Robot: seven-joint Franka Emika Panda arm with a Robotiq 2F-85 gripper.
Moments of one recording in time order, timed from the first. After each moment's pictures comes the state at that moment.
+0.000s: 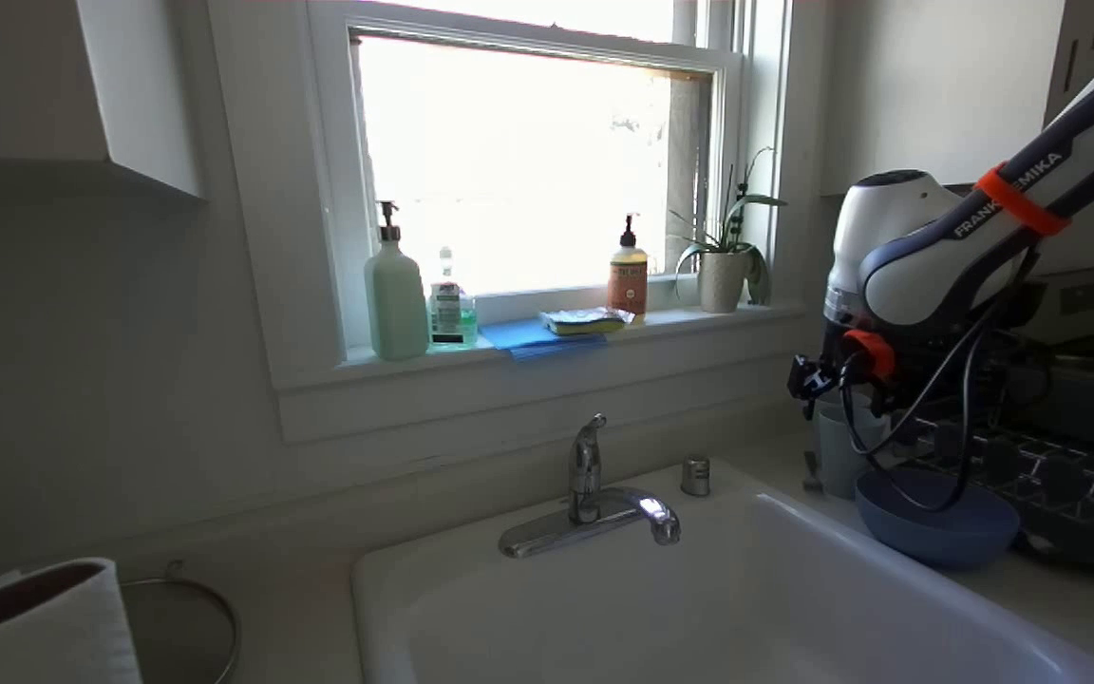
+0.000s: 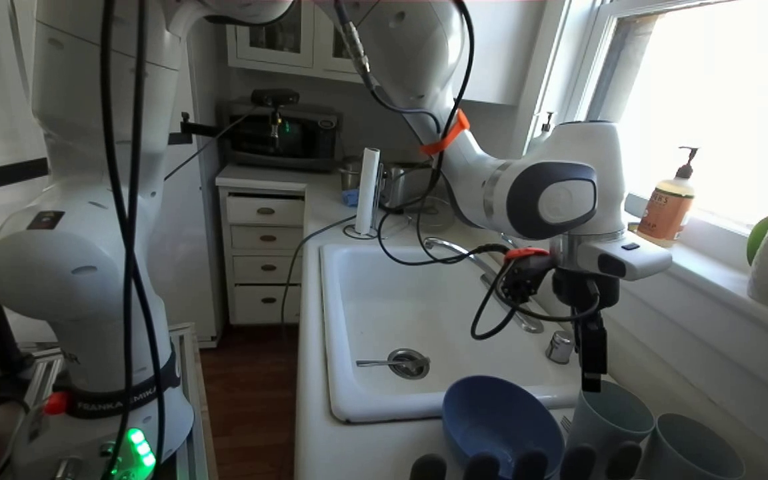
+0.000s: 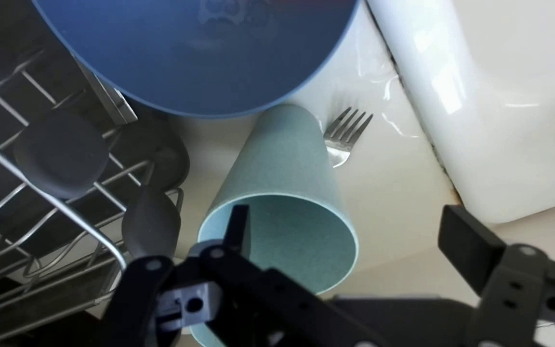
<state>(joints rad) -0.14 0.26 -0.31 -2.07 -0.25 2.57 0.68</state>
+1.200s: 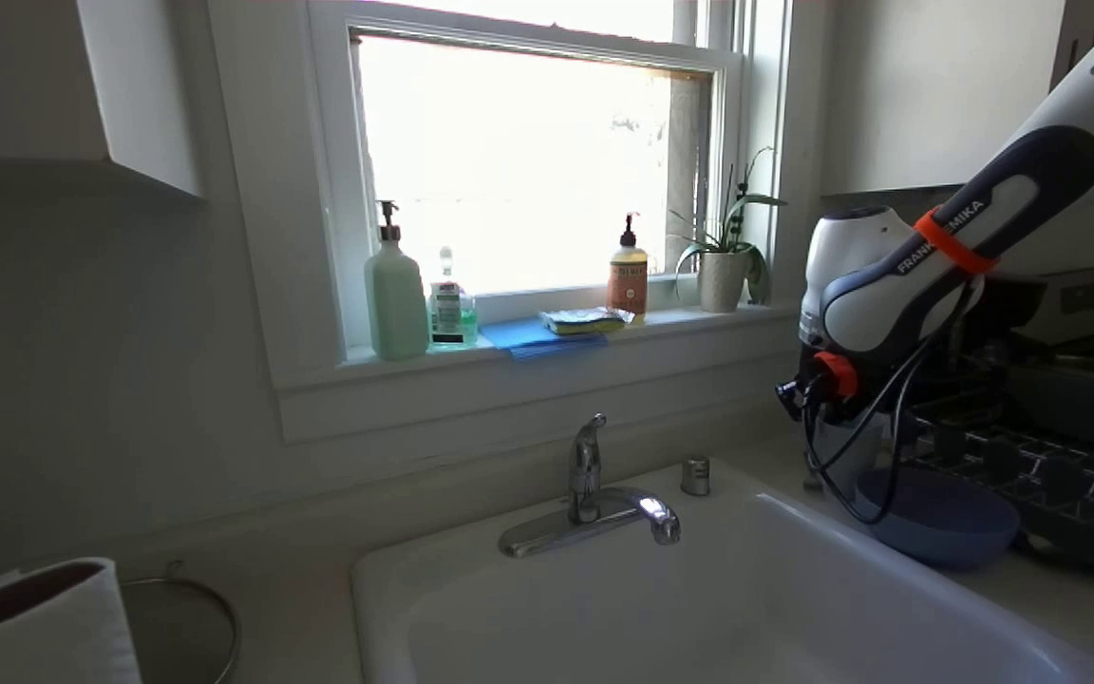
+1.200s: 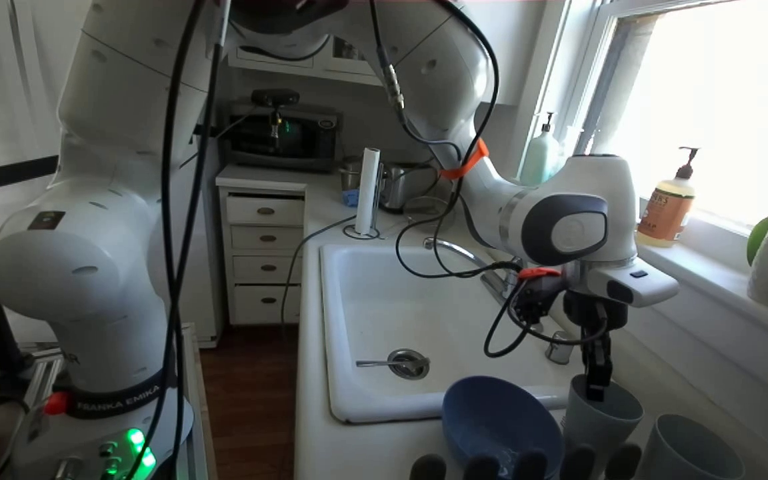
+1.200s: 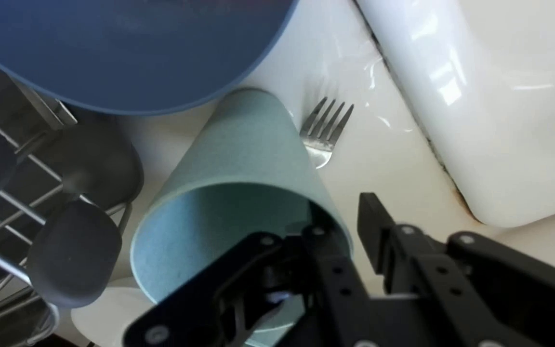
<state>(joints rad) -0.14 0.40 -0.32 -1.95 -0.18 2.59 0.69</state>
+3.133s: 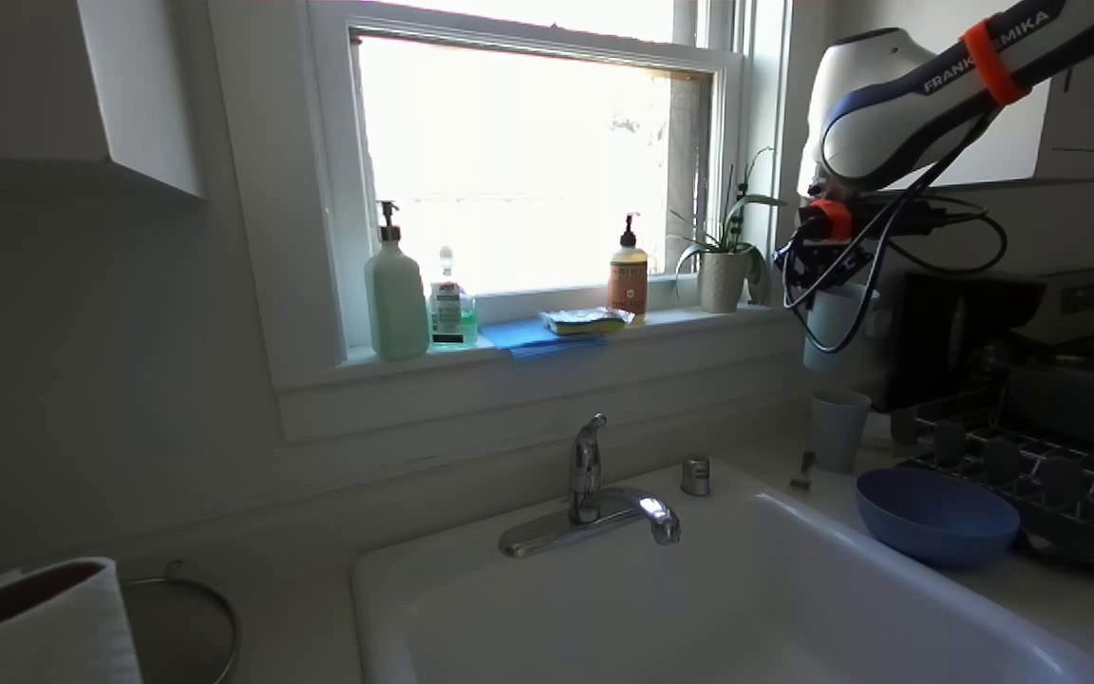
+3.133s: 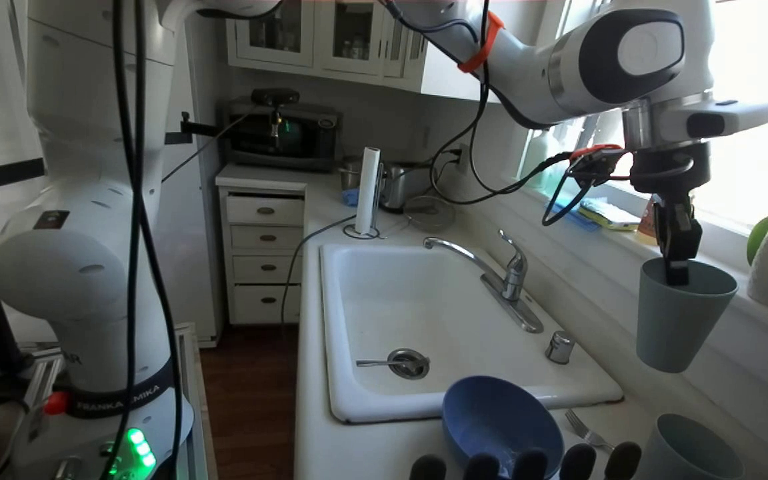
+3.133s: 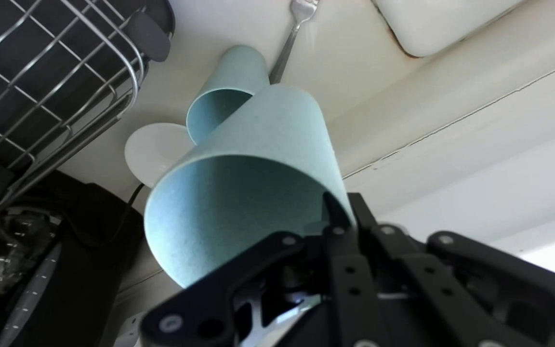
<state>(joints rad) -0.10 0.22 -0.34 -1.71 -0.24 2.27 0.71</state>
